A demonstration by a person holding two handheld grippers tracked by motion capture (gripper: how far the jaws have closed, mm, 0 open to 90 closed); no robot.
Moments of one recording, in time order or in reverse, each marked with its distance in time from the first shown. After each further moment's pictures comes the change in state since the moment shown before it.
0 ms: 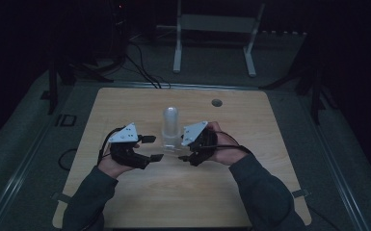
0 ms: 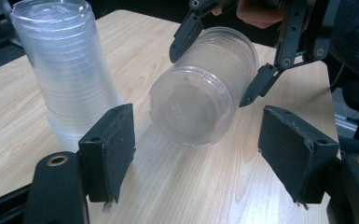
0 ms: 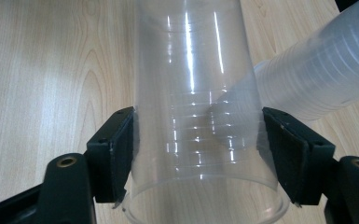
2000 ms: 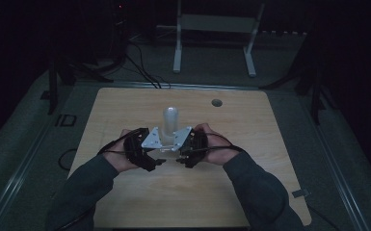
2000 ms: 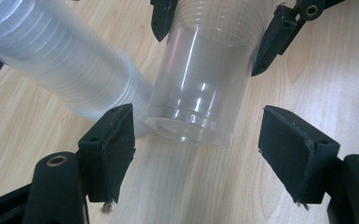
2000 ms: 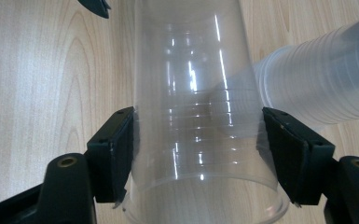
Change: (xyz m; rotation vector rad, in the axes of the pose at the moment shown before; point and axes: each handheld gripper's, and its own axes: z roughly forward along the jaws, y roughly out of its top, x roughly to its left) left arm -0.018 0.031 0.029 0.428 0.127 0.309; right arm 0.005 0.013 0.025 0.153 -0.023 -0.089
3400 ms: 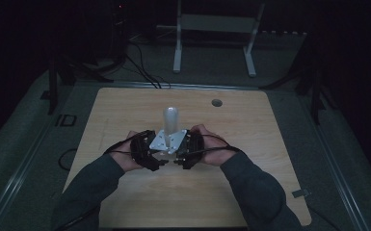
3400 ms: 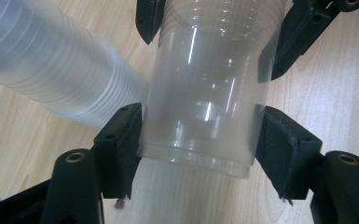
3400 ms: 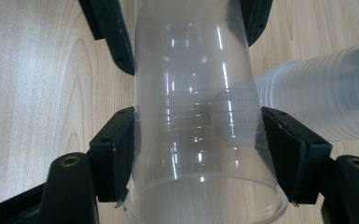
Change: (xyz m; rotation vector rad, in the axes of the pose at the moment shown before) left arm -0.010 0.000 0.029 -0.072 -0.019 -0.131; right arm 0.006 0.008 0.003 0.000 -0.004 -0.046
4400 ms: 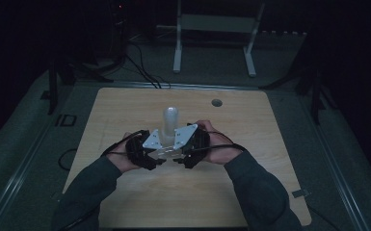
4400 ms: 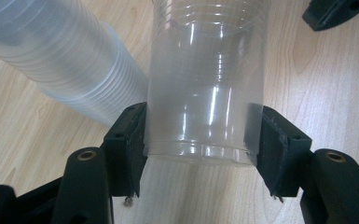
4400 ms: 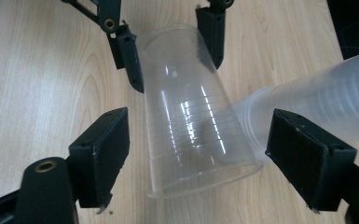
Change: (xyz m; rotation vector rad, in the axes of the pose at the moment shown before) left arm 0.017 -0.013 -0.010 0.066 -0.024 0.077; right arm -0.005 -0.003 -0.027 -0.141 -0.011 0.048
